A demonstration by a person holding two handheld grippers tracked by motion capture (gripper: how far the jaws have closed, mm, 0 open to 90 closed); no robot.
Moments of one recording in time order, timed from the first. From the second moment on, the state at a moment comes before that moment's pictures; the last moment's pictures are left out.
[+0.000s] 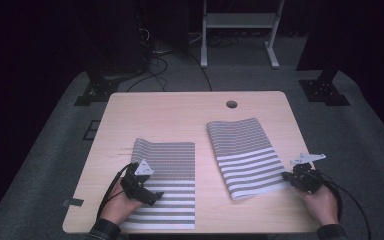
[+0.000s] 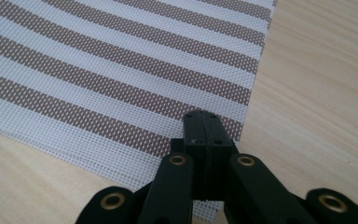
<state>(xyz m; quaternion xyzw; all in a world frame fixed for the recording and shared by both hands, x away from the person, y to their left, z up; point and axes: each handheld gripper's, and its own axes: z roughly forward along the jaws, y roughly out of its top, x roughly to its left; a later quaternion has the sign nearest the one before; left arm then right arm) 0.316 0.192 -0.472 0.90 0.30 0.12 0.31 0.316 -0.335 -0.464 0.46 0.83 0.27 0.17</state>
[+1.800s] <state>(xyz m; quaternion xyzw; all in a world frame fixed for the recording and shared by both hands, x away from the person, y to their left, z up) 0.316 0.192 -0.472 0.89 0.30 0.12 0.31 0.318 -0.351 -0.465 0.49 0.81 0.28 0.15</state>
